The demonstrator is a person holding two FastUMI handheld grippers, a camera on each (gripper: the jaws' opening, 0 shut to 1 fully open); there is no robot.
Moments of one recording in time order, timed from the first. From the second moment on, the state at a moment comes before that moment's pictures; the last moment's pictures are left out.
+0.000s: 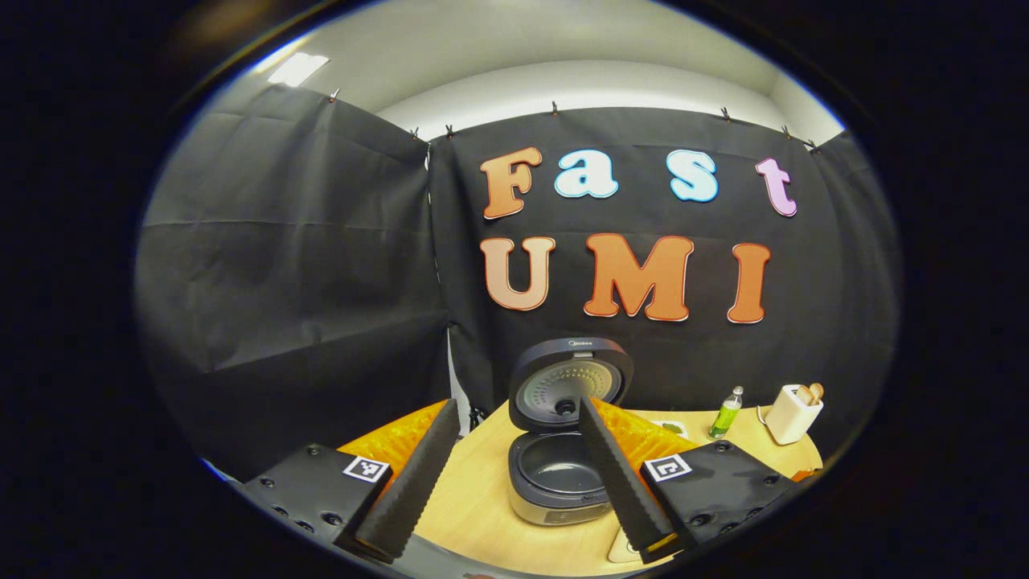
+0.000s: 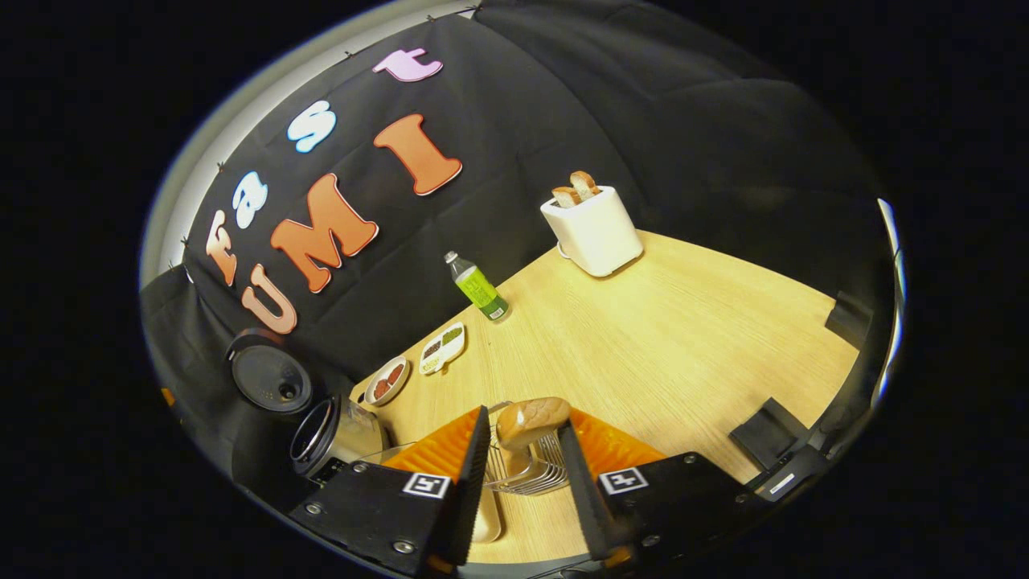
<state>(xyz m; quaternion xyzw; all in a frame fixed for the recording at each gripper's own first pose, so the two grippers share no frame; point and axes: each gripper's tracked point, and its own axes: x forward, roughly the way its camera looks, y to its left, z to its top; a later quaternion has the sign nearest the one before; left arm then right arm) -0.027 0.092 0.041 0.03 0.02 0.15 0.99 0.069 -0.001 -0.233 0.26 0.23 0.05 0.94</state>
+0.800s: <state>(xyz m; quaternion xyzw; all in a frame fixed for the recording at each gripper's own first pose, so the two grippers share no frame) -0.010 0.099 0.050 0.03 0.02 0.13 0.99 0.072 0.043 -0.146 0.16 0.15 0.12 0.97</state>
